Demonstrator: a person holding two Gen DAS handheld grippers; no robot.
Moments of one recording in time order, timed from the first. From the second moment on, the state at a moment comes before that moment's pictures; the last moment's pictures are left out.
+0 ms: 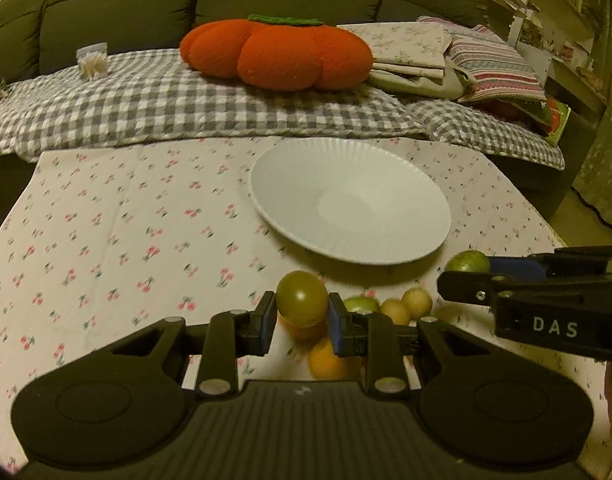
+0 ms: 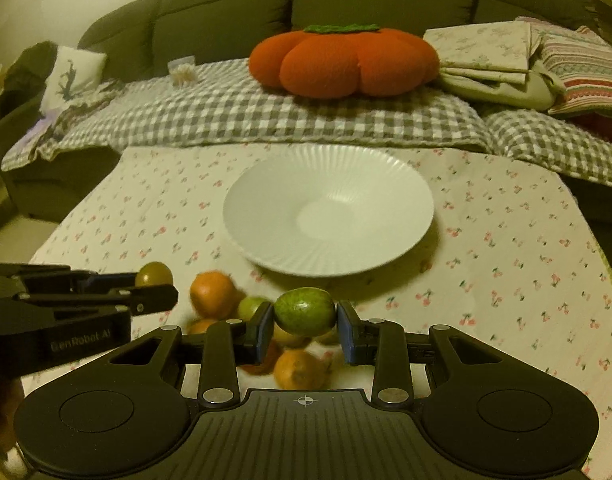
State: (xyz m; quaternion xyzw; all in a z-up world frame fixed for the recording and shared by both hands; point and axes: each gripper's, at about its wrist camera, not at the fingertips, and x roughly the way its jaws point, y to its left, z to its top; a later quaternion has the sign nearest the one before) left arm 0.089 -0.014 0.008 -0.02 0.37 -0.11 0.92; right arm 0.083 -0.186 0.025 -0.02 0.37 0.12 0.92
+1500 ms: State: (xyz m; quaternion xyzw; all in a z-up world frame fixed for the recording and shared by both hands) left arm 0.153 -0.055 0.001 -0.01 0.37 -0.12 0.92; right arm 0.161 -0.215 0.009 0.04 0.39 0.10 0.92
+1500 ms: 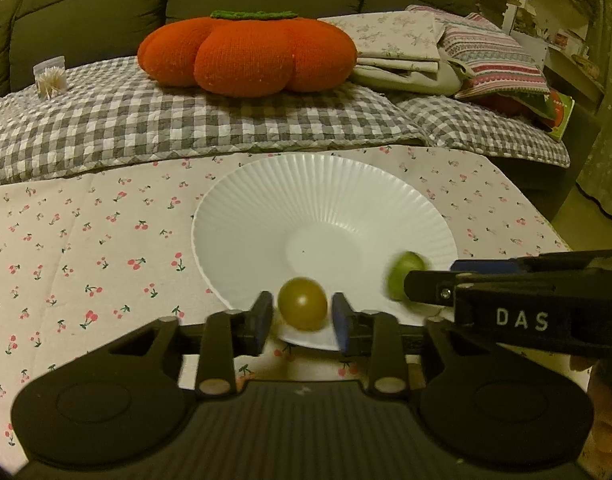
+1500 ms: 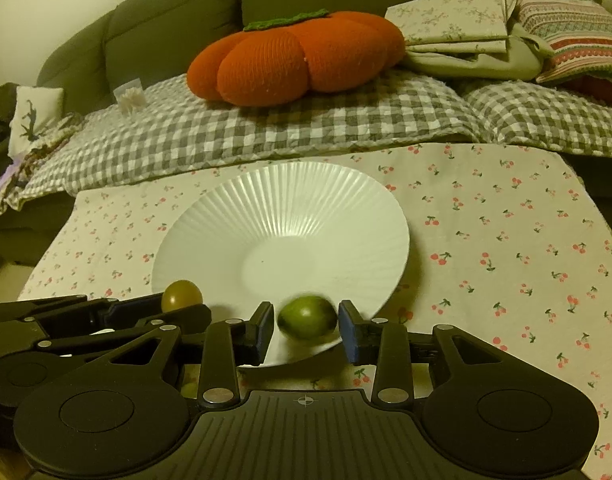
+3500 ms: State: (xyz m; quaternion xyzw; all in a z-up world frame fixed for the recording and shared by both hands) left arm 0.049 0.013 0.002 -0.02 0.40 -0.10 0.91; right arm 0.059 -0.211 0.019 -0.02 0.39 0.11 0.91
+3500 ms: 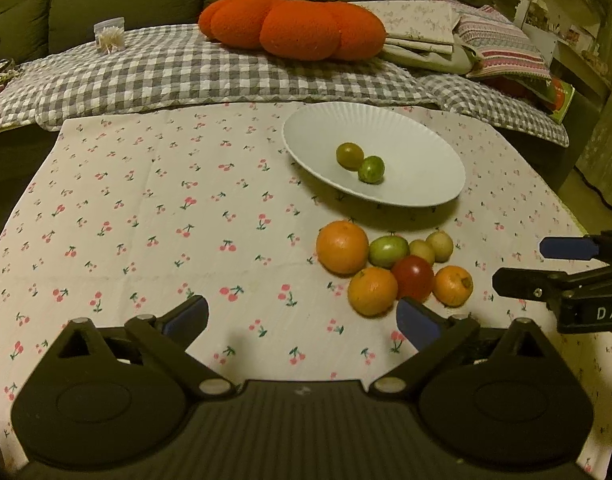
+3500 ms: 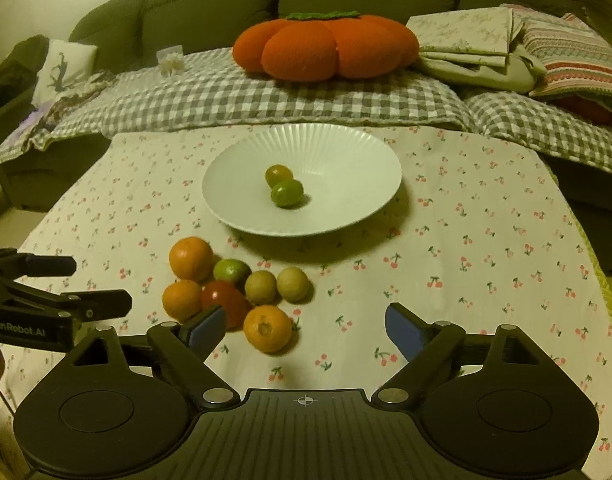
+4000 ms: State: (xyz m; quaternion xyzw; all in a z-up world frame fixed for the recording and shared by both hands) left arm 0.011 0.022 0.002 0.00 0.41 -0.12 0.90; right arm 0.038 -0.203 0.009 -0.03 0.40 0.12 0.91
